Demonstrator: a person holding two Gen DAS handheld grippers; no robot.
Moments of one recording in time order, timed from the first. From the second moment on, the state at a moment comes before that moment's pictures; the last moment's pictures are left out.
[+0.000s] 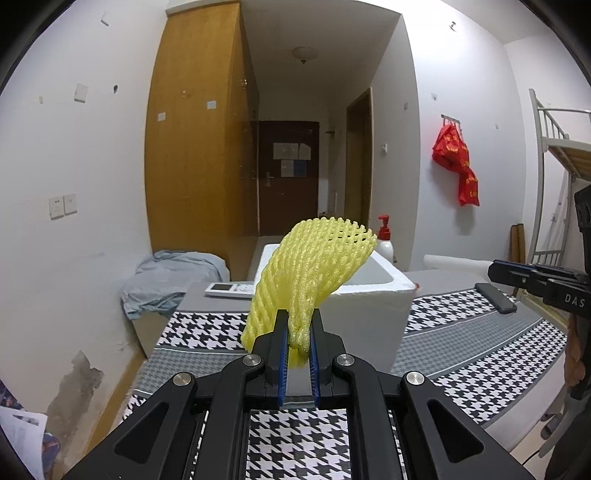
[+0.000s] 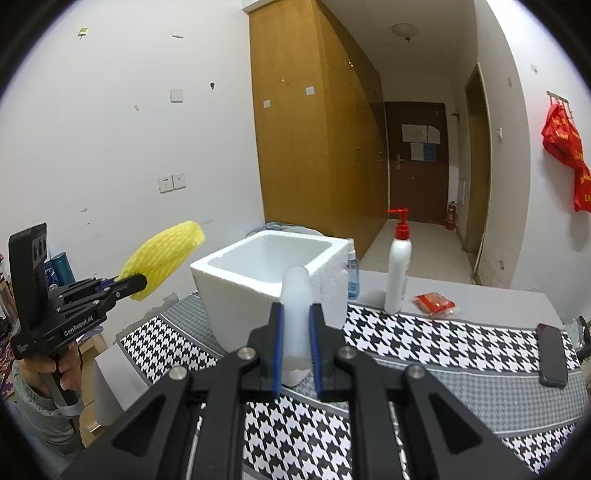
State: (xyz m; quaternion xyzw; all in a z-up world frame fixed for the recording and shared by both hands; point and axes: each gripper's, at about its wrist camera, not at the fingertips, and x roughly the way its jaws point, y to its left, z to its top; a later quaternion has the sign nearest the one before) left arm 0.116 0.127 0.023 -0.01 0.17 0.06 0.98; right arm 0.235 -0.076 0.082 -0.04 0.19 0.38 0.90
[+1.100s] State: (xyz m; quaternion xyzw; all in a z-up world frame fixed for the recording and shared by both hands) left arm 0.134 0.162 0.023 -0.02 0.17 0.10 0.98; right arm 0.289 0.018 0.098 -0.08 0.23 0.42 0.88
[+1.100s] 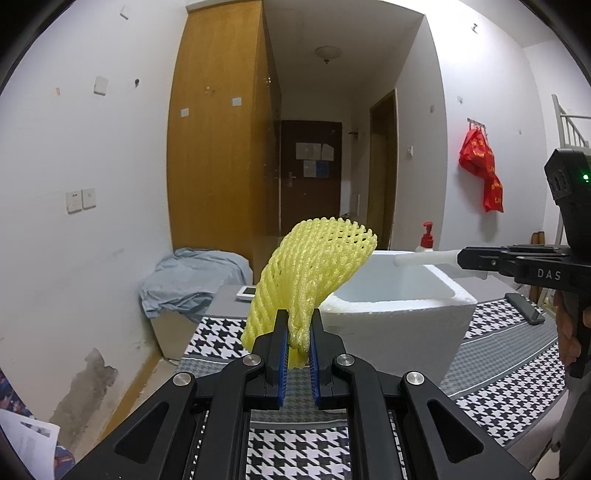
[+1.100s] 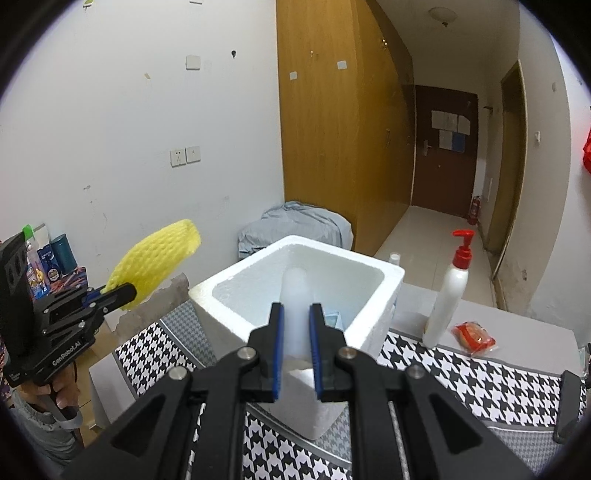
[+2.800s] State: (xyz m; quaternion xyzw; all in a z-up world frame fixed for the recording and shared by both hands) left arm 0.161 0.155 0.038 -0.02 0.19 0.09 0.98; right arm 0.318 0.024 0.097 -0.07 0.23 0.40 0.88
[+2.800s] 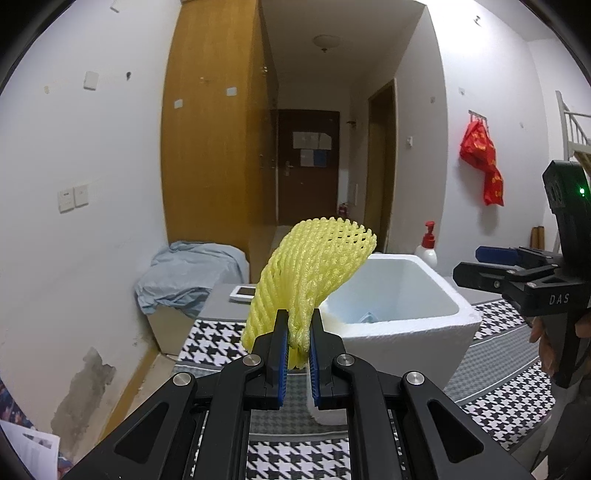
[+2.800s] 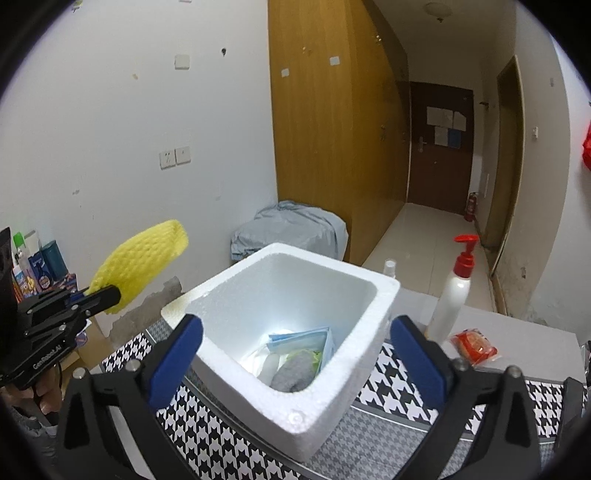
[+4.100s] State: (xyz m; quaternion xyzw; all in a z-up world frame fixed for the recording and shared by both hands) left arm 0.249 0.123 0.052 -0.01 0.27 -0.02 0.96; right arm 0.290 -0.091 0.072 -0.02 0.24 0.30 0.92
